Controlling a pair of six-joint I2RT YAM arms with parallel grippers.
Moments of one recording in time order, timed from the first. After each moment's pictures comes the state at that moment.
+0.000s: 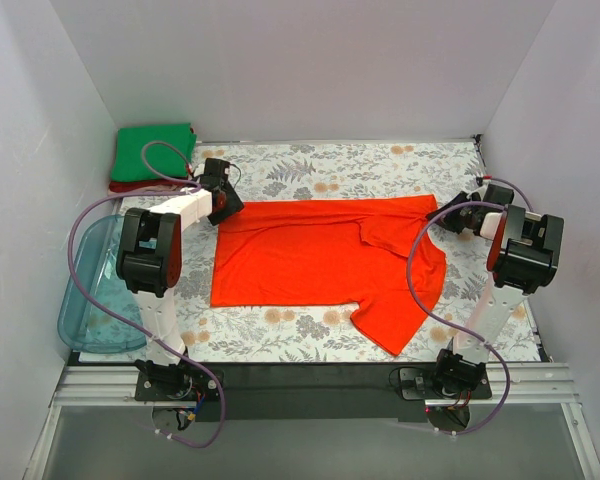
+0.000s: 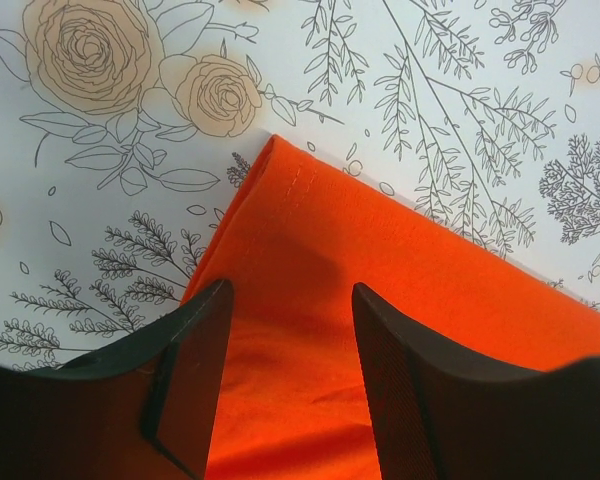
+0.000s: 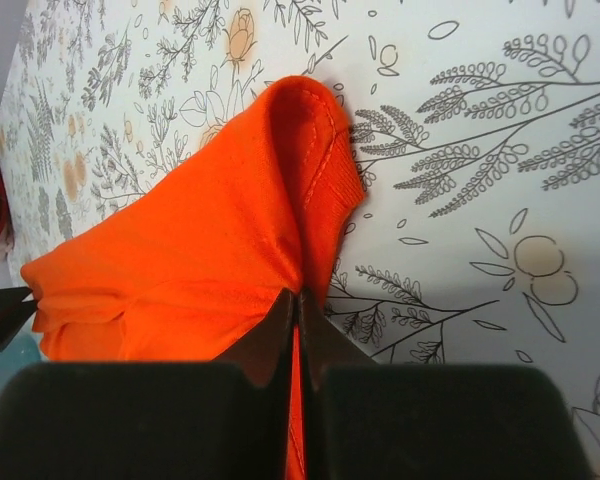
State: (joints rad) left arm -0.19 2.01 1.36 -0.32 -0.20 -0.69; right arm -0.32 2.03 1.08 0.17 -0.67 0.49
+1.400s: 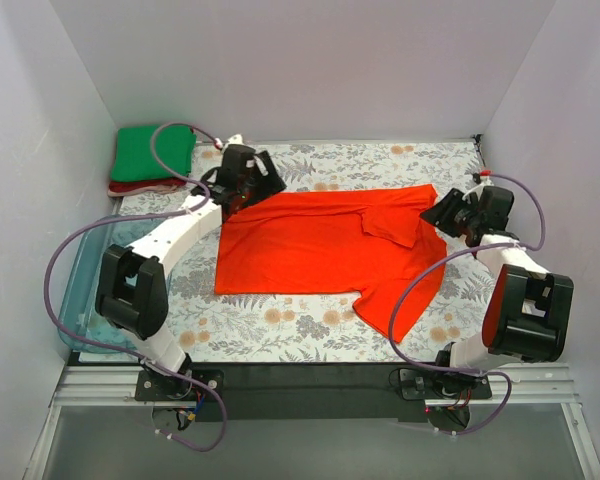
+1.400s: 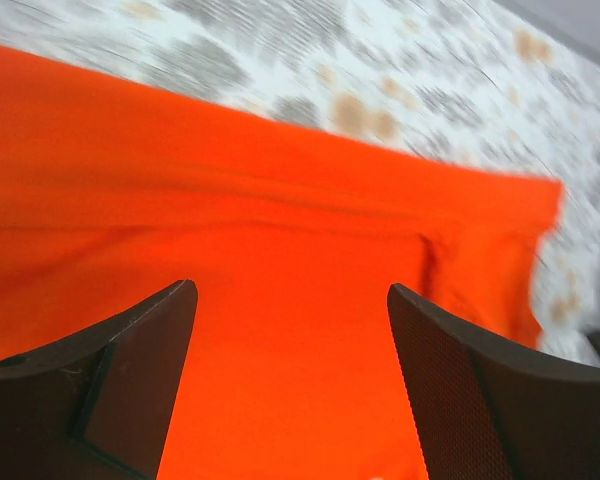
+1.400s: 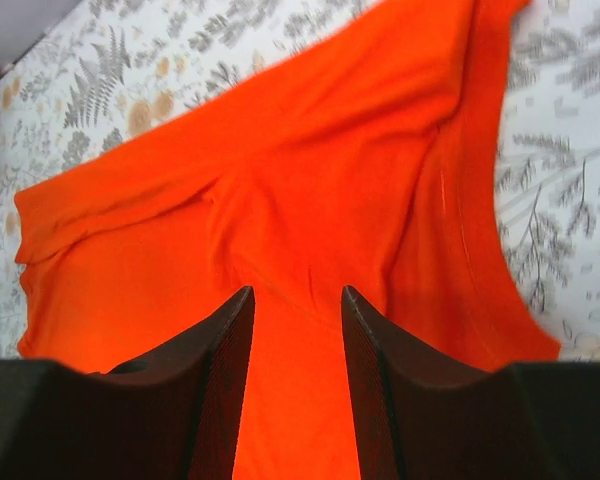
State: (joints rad) left arm -0.37 1.69 1.34 -0.29 -0.11 -0.71; right arm -0.21 1.48 0.84 0.06 -0.51 0.41
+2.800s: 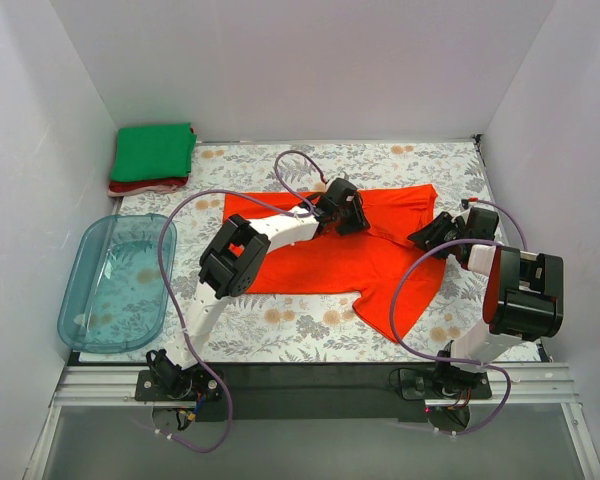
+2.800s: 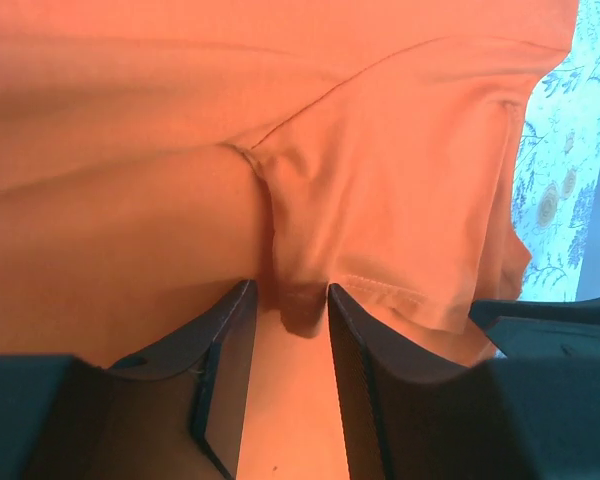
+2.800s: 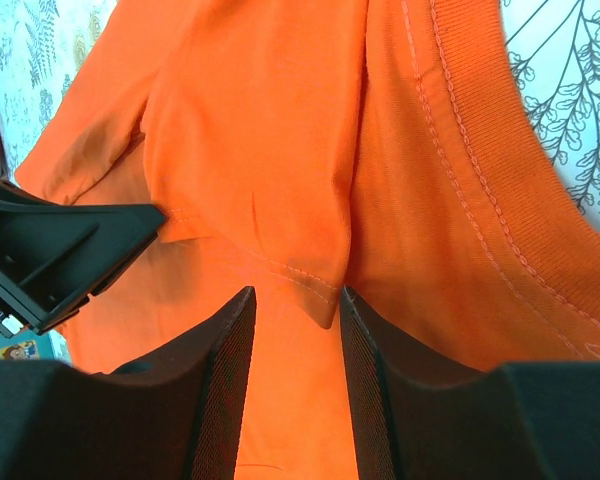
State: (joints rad) left arm -0.78 2.37 1.79 -0.11 0.02 -0.91; right arm -0.21 1.61 0.66 0.21 -0.57 0.56
